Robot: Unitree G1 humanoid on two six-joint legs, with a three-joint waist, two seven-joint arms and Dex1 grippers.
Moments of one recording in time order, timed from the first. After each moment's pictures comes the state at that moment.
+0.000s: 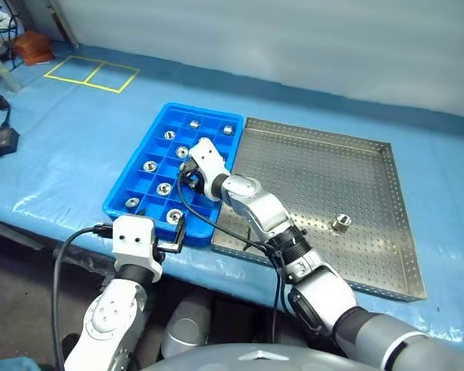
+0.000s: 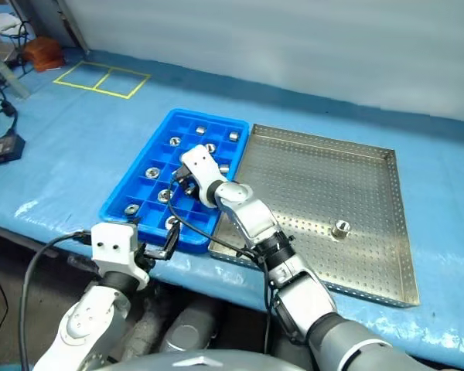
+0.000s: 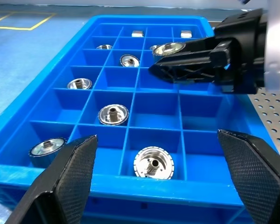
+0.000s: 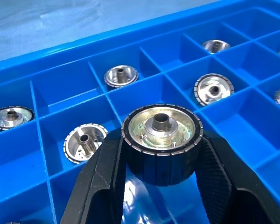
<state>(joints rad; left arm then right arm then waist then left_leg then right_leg) 0.43 0.16 -0.13 -0.92 -0.09 0.65 -0.02 -0.71 0.09 0.33 0.40 0.07 0.50 0.34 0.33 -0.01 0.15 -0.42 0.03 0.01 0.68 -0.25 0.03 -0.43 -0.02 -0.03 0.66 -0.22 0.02</state>
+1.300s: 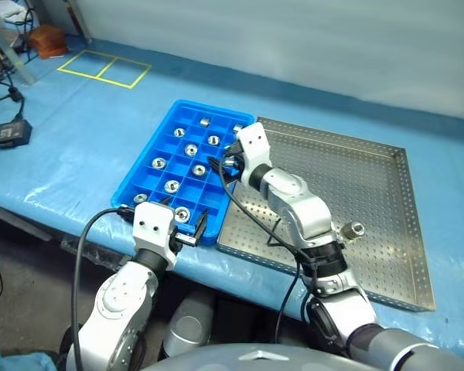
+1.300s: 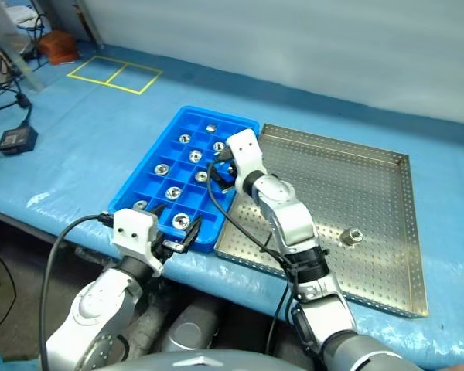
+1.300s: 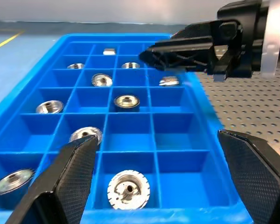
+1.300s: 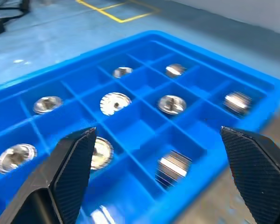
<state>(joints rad) 0.26 0.20 -0.18 -0.85 -0.14 0.68 -0.15 -0.50 -0.05 0.12 -0.12 0.08 0.72 0.27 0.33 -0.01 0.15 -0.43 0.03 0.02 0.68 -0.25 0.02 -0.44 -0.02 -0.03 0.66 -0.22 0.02</state>
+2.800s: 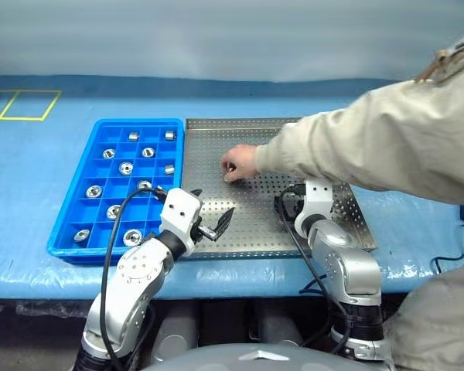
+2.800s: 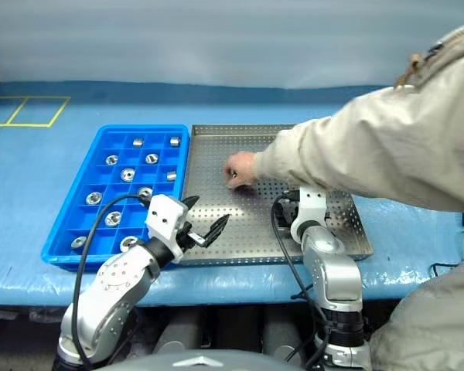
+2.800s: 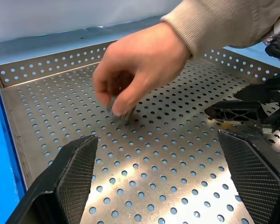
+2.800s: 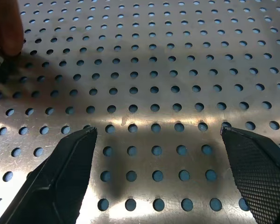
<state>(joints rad) 0.08 0.24 -0.23 -0.70 -0.18 0.69 -0.27 -0.13 -0.04 -0.07 -0.34 0.09 0.90 0.04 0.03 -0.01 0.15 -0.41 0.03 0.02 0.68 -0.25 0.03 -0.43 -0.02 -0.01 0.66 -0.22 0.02</state>
